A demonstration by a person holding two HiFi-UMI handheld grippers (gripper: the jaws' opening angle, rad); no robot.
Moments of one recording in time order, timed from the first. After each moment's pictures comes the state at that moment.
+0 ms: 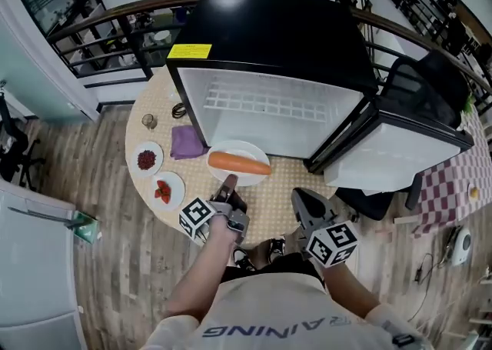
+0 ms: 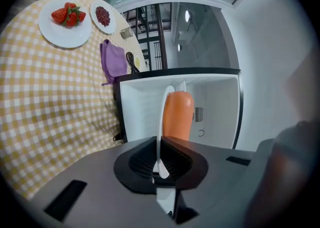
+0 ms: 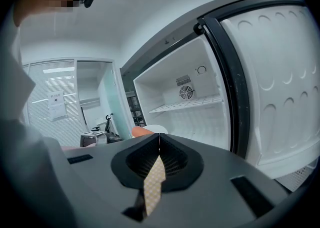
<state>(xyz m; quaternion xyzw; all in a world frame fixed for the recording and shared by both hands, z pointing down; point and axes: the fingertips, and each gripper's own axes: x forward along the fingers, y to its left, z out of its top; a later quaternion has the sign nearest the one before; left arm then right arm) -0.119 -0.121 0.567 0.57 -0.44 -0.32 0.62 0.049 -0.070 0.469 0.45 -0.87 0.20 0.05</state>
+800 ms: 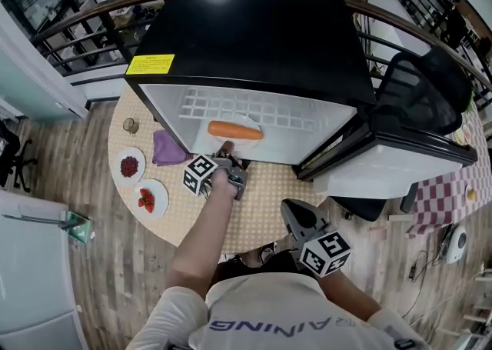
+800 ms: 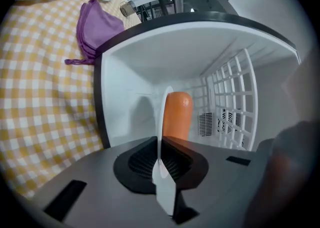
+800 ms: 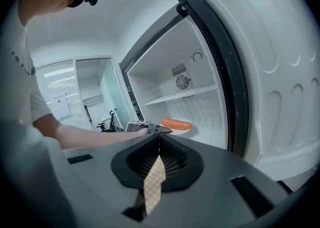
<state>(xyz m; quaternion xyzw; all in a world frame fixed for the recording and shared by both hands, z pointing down) -0.090 -0.275 0.646 0.53 -0.49 -0.29 0.63 0.067 -0.088 0.496 0.42 -0.87 0.24 0.08</state>
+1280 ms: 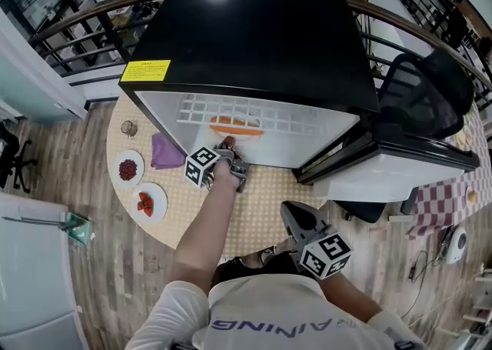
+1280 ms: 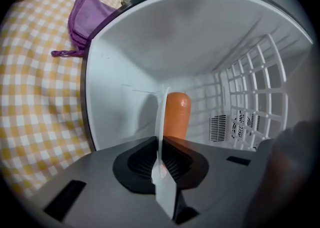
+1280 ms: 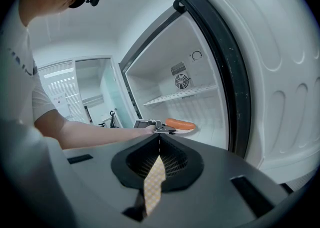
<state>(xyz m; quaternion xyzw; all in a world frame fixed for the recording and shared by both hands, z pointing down) -0.085 -0.306 0.662 0.50 -0.51 -0.28 0.65 0.068 -0.098 0.498 0.41 -0.87 0.24 0.08</state>
